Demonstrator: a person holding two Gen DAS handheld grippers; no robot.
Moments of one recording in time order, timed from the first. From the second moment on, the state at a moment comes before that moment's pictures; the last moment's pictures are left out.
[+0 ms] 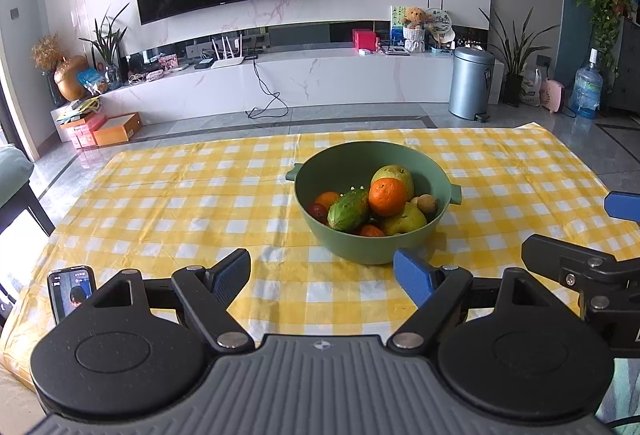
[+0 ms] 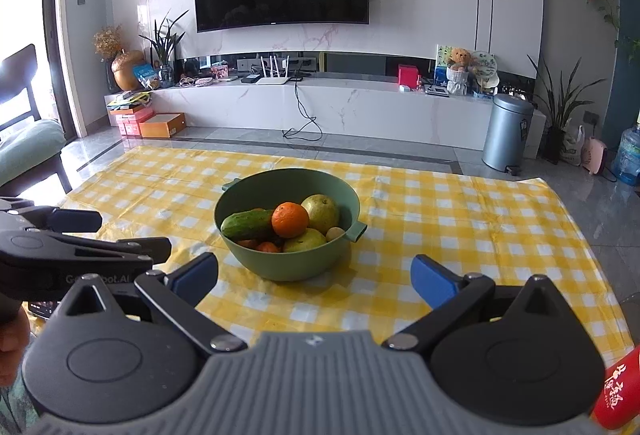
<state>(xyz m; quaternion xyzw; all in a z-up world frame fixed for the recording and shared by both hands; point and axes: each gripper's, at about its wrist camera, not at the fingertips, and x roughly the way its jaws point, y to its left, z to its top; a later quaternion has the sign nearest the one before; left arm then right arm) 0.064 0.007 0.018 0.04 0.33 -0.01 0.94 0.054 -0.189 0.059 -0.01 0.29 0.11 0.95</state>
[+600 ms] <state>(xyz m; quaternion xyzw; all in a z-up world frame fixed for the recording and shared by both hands) 0.069 0.010 0.016 0.04 0.34 -0.01 0.94 0.057 -0.187 0.054 -0.01 0.30 0.11 0.95</state>
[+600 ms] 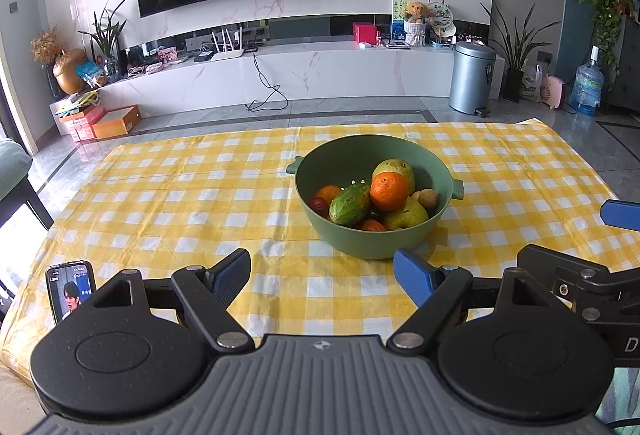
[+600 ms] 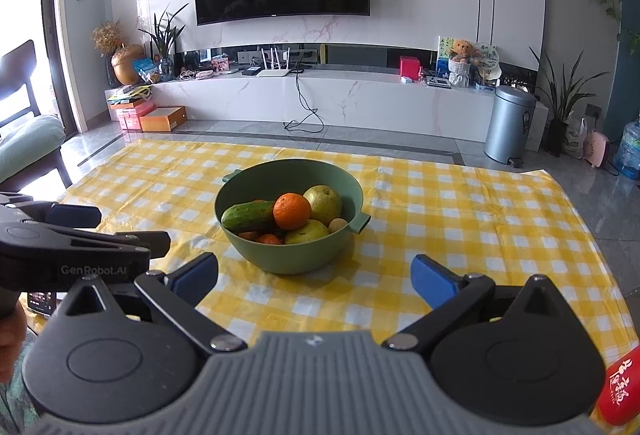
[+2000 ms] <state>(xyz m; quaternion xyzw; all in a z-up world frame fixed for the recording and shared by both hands) 0.067 0.012 0.016 0.03 0.34 -0.01 0.94 0.054 -0.187 0.051 0.00 0.30 0.11 0.95</state>
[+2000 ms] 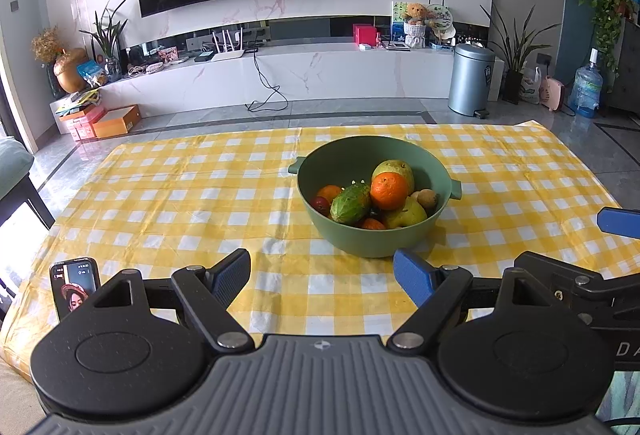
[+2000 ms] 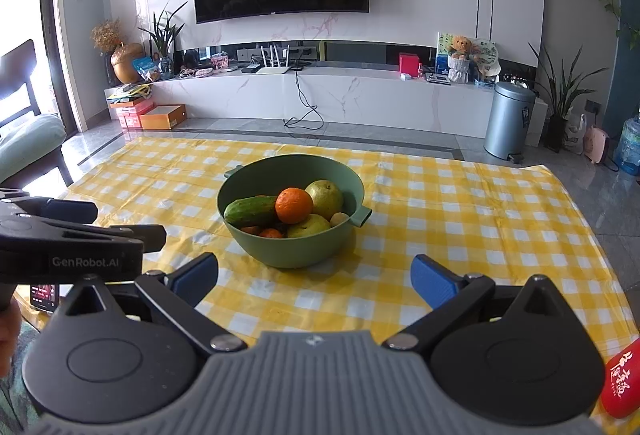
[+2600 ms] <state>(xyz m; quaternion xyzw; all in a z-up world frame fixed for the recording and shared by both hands) 0.065 0.013 0.015 0.03 0.34 -0.01 0.94 0.054 -0.185 0.051 0.00 0.30 0.11 0.95</state>
